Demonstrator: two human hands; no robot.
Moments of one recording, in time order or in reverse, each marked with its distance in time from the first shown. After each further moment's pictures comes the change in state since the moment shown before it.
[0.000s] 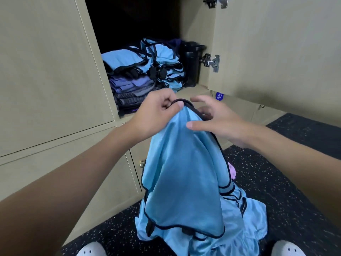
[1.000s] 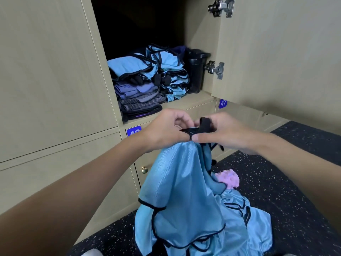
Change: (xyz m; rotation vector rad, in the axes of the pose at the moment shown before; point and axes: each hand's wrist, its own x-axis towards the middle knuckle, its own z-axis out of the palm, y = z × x) left_hand -0.004 -0.001 0.011 -0.064 -0.265 -0.248; right_hand 0.003 0.000 -0.009 -0.145 -0.129 -0.032
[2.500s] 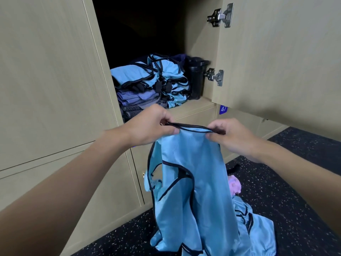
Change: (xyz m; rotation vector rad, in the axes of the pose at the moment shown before) left_hand -0.007 0.013 -0.049 0.380 -0.001 0.054; right_hand -0.002 0.011 -0.003 -0.002 0.196 0.010
